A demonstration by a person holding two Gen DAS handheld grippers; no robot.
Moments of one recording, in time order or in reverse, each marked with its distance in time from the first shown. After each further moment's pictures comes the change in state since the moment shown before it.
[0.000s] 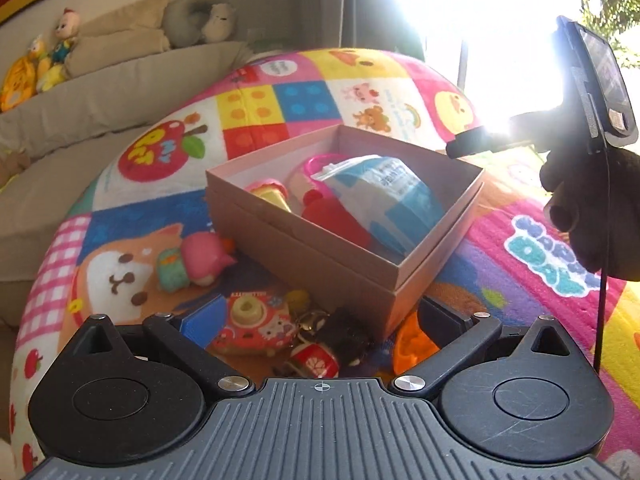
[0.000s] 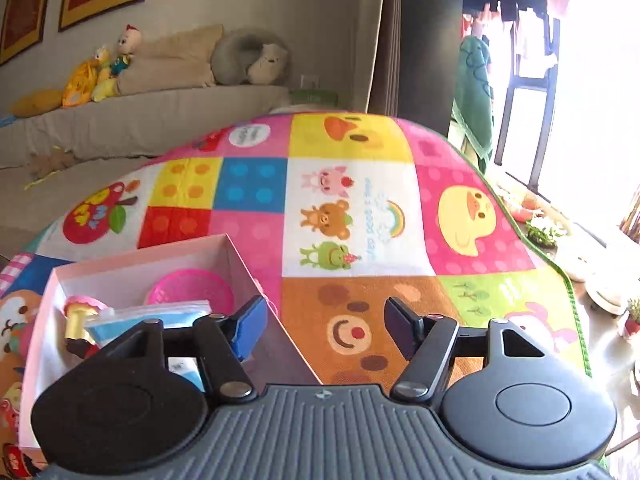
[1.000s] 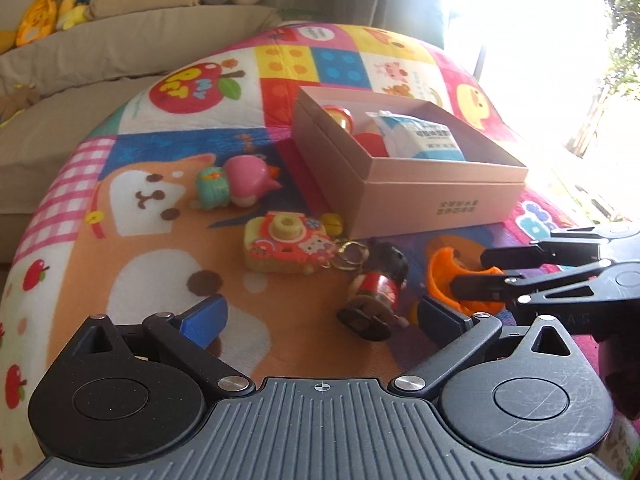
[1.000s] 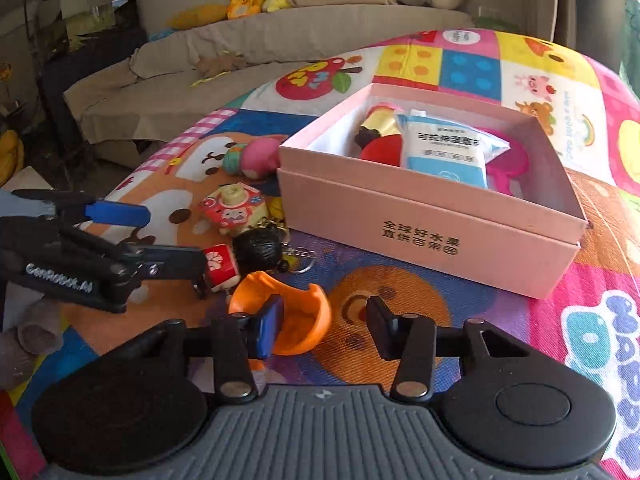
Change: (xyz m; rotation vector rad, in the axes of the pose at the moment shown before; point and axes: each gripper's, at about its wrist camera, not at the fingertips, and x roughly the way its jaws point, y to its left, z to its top) left arm -0.015 0.045 -0.044 -0.144 0.049 -0.089; right arm -0.075 0.083 -0.098 -0.160 0.158 0.416
